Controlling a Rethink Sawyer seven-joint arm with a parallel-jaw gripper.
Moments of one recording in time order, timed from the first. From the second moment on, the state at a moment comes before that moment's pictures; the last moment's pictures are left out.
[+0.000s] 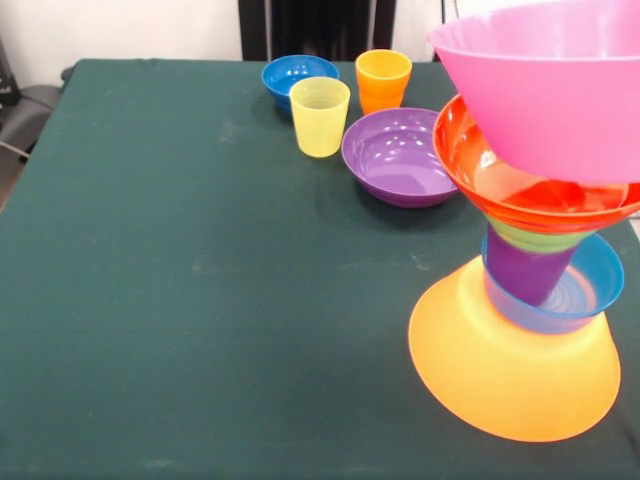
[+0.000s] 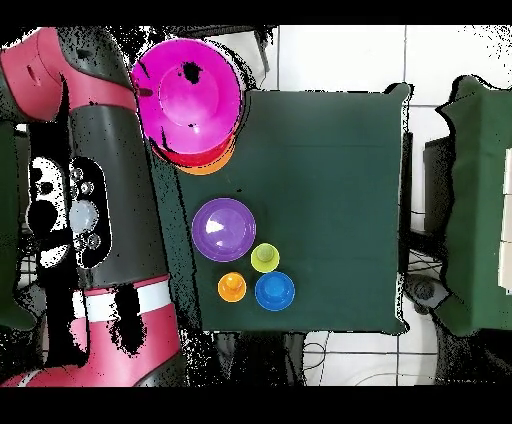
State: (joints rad) arm 0.24 -0.37 -0.14 0.52 -0.28 1.30 1.94
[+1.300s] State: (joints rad) arm 0.25 -0.36 -0.17 0.56 -0.26 1.35 1.94
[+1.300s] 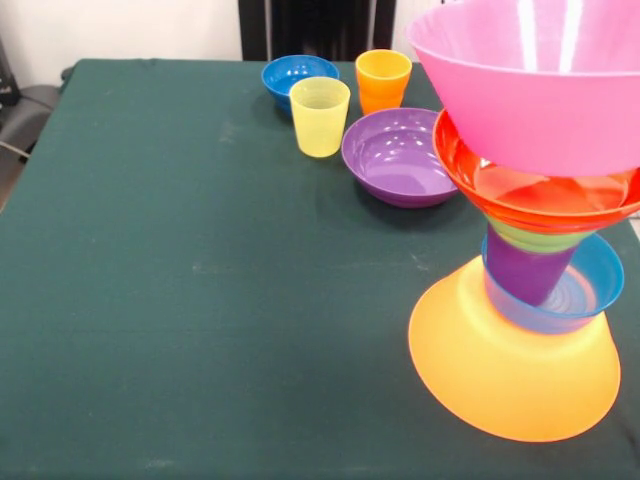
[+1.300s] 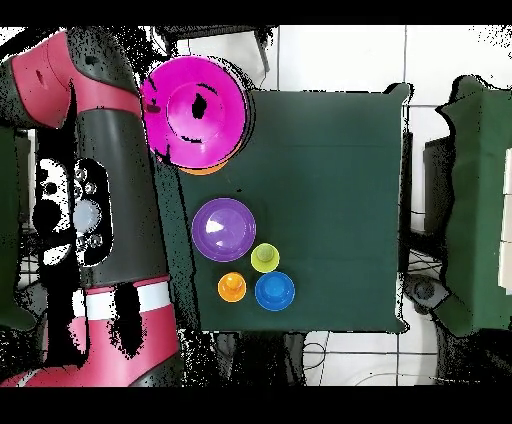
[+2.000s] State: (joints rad) arm 0.25 -0.36 -0.17 0.56 -0.26 1.35 1.94
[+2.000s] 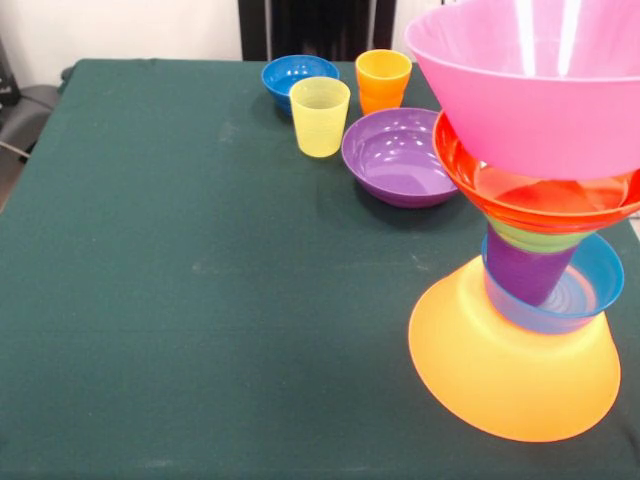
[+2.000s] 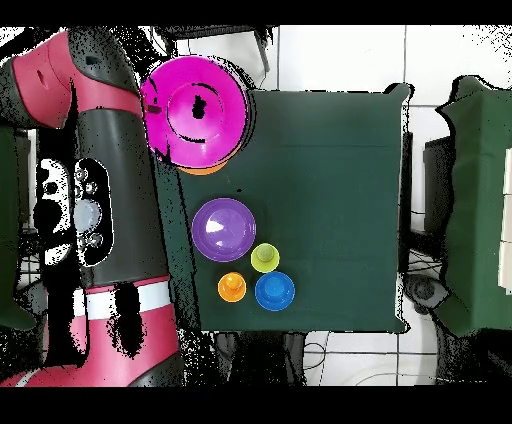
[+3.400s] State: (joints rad) arm 0.24 -0.35 -0.17 0.60 -0.26 1.22 1.94
